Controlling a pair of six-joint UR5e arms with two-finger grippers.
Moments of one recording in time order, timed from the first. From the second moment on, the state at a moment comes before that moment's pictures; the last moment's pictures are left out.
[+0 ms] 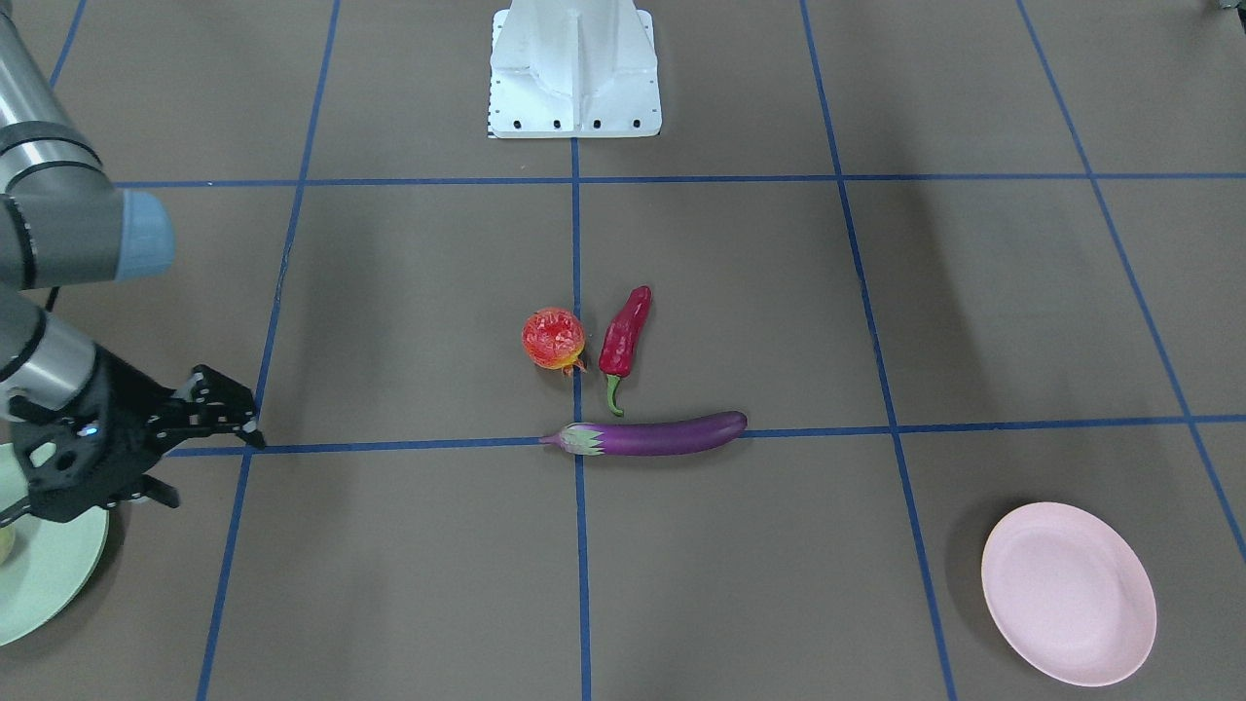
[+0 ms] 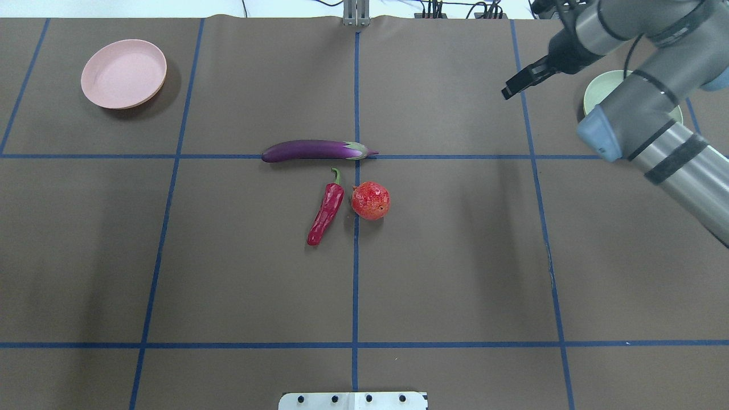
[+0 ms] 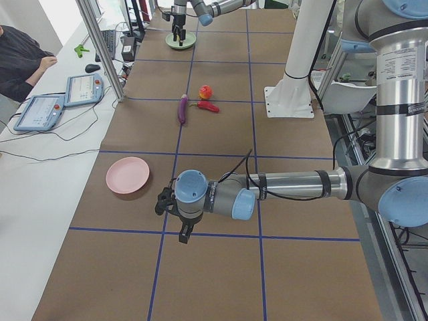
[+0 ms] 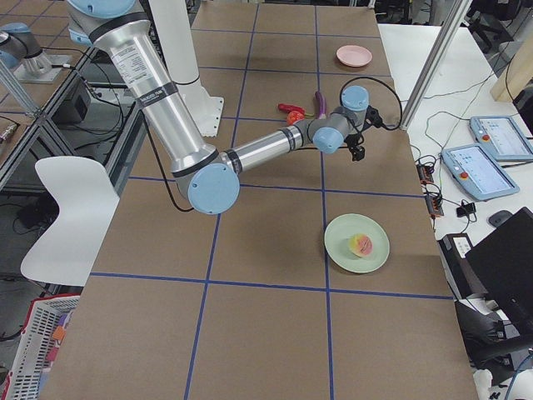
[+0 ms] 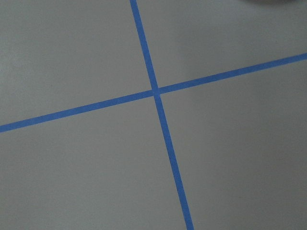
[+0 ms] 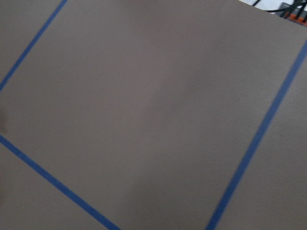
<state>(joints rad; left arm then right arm) -1.54 -1.46 -1.60 -1.85 -2.41 0.09 0.99 -1.02 1.43 -1.10 2.23 0.46</state>
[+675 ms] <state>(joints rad) -1.54 -1.47 -1.58 -1.85 -2.41 0.09 0.67 -0.82 1.44 -1.29 1.87 0.72</state>
